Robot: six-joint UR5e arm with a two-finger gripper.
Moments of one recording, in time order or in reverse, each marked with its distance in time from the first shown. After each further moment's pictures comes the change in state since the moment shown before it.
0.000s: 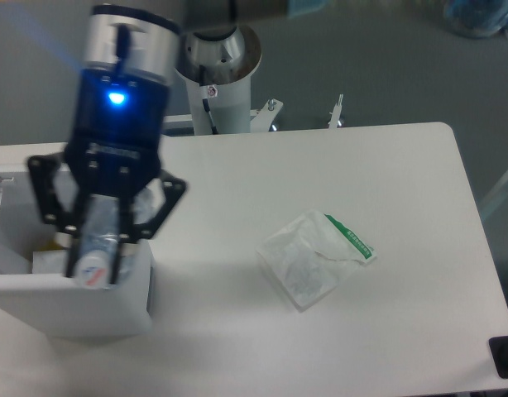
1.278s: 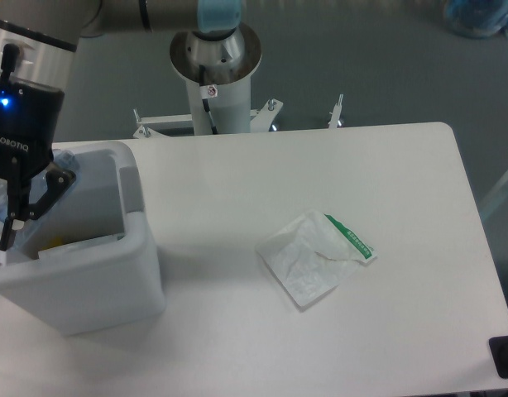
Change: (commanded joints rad) arm -0.080 0.078 -0.189 0.008 0.000 -0.014
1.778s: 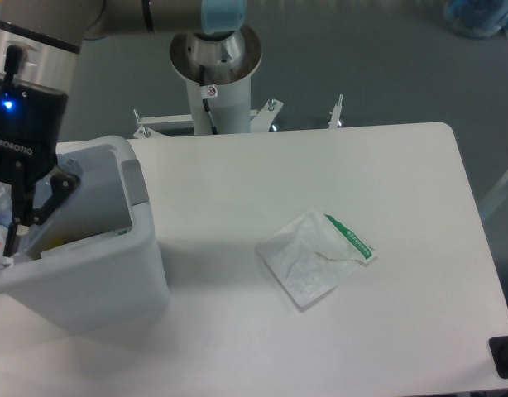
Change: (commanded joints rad) arm 0.026 -0.040 0.041 0.000 0.002 0.011
